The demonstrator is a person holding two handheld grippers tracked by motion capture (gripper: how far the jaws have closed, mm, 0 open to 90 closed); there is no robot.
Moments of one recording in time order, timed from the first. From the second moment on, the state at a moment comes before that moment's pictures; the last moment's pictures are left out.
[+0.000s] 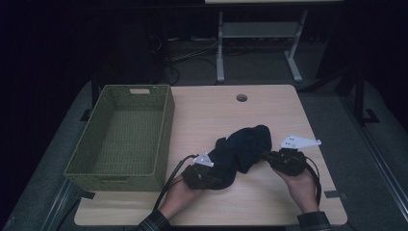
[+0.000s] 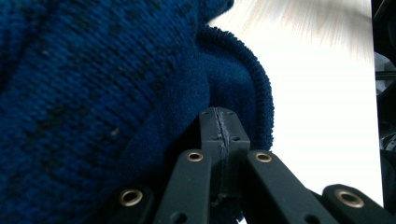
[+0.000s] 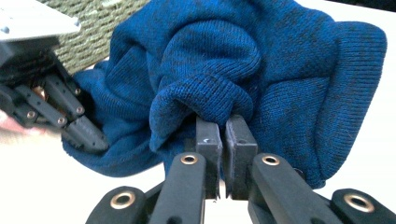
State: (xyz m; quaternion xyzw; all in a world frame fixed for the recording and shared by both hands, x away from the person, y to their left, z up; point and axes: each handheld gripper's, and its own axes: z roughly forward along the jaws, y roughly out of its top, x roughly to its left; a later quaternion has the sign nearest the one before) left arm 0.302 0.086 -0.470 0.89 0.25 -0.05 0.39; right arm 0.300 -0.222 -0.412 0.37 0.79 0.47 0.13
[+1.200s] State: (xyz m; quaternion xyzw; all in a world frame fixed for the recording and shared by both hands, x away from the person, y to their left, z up) left arm 0.302 0.084 -0.468 0.89 0.24 -0.05 0.38; right arm 0.379 -0.189 -0.352 0.36 0.79 0.47 0.14
